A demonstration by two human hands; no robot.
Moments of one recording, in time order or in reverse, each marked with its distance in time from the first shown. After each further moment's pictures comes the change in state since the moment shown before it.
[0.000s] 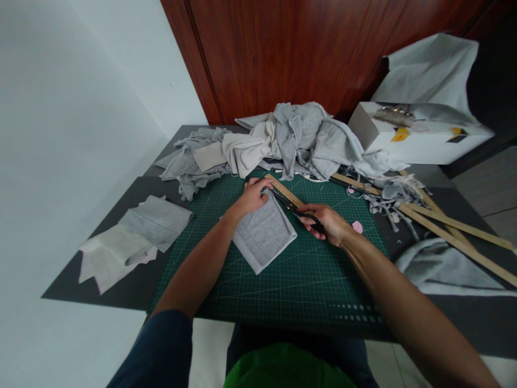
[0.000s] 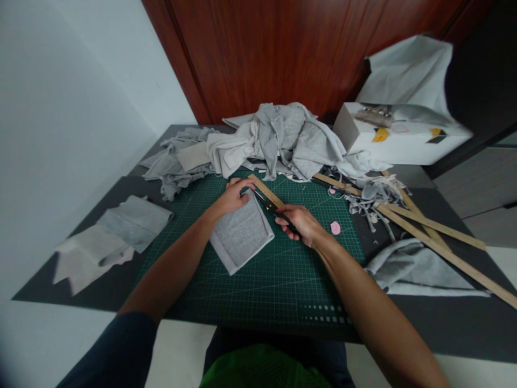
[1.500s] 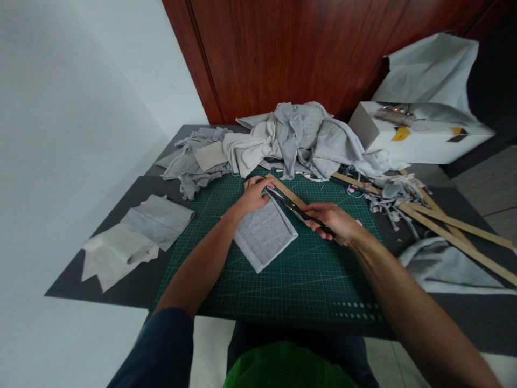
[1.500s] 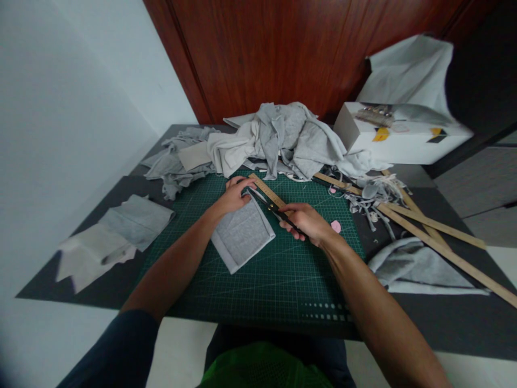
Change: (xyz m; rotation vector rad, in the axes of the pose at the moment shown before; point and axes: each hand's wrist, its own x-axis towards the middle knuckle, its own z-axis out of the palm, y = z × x) left_hand 0.000 0.003 0.000 0.027 0.000 0.008; right_hand -0.013 -0.008 -0.008 -0.126 0.045 0.000
